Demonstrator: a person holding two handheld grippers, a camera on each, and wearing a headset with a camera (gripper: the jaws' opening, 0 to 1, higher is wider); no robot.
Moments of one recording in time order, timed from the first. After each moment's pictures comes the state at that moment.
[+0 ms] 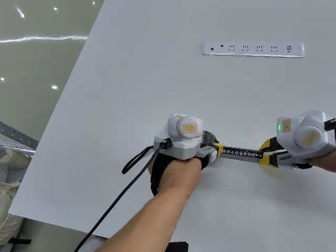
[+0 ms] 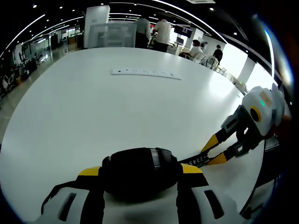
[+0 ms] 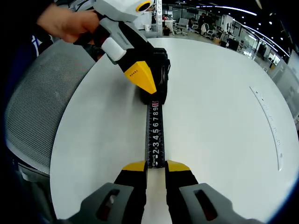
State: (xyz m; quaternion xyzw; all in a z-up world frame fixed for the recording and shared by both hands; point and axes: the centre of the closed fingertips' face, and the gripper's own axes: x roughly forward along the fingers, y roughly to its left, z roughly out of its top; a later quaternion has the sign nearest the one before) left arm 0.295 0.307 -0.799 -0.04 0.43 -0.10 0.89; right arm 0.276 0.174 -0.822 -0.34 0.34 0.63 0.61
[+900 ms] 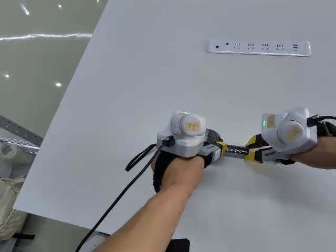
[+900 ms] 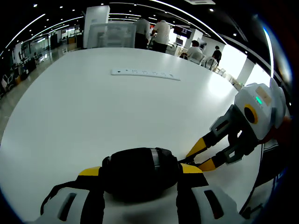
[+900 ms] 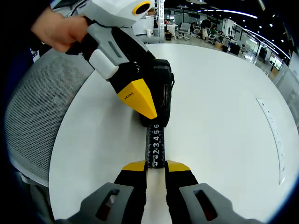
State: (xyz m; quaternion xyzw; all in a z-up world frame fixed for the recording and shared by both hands) left arm 0.296 0.308 -0.798 -0.05 0.43 -0.10 0.90; right arm 0.274 0.215 -0.822 -0.32 0.33 0.65 0.61
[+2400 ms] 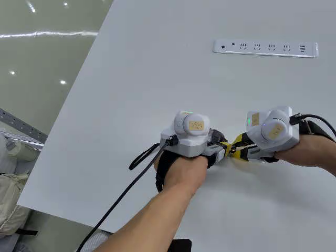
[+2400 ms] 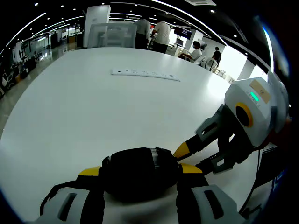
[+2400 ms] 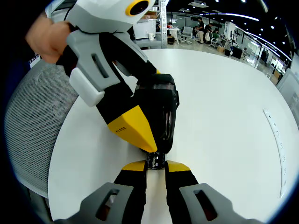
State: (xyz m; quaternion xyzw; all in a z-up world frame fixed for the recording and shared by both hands) left arm 0.297 0.308 -0.801 -0.05 0.43 -0.11 0.90; right arm 0.277 0.255 -0.824 -0.31 0.32 0.66 0.61
